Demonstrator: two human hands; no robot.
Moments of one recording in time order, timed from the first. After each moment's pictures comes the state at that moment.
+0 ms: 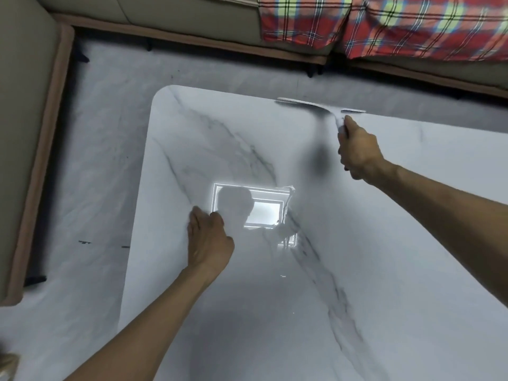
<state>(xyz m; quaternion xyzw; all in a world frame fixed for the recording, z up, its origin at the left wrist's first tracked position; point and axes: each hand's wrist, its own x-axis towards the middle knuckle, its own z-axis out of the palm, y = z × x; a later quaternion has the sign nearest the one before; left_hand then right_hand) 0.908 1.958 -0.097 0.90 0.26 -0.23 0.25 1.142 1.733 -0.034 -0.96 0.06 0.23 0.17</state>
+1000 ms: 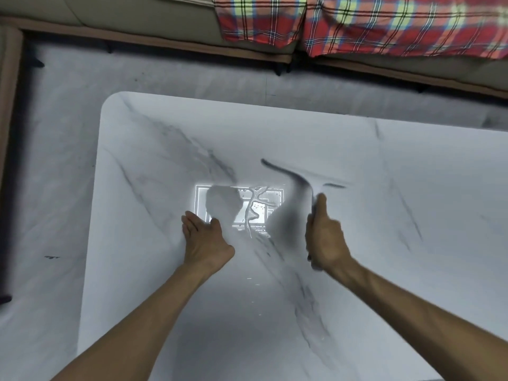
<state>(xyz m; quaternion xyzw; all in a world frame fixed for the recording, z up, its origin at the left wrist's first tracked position) 0.943 1.888 -0.099 0.87 0.21 -0.37 0.26 1.005 1.682 -0.006 -0.89 0.21 0.33 0.25</state>
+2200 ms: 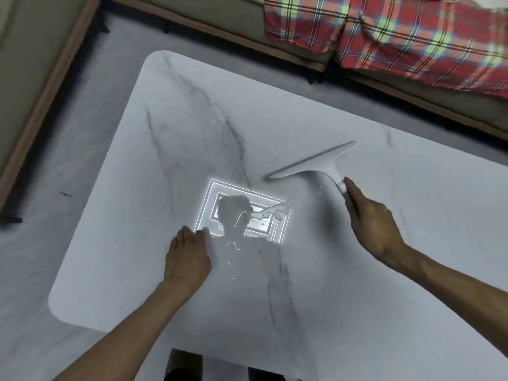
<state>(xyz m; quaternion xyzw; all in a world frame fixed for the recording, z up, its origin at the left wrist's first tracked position) 0.801 1.832 -0.095 0.91 0.25 -0.27 0.17 1.012 1.552 0.000 -0.96 -0.12 0.23 0.11</state>
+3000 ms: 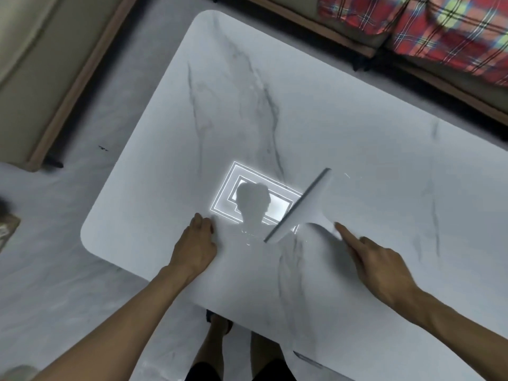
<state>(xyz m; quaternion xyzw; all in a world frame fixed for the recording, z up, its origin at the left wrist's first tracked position) 0.734 1.818 -0.084 0.85 0.34 -0.27 0.29 0.925 1.495 -0.030 -0.89 -0.34 0.30 -0.02</state>
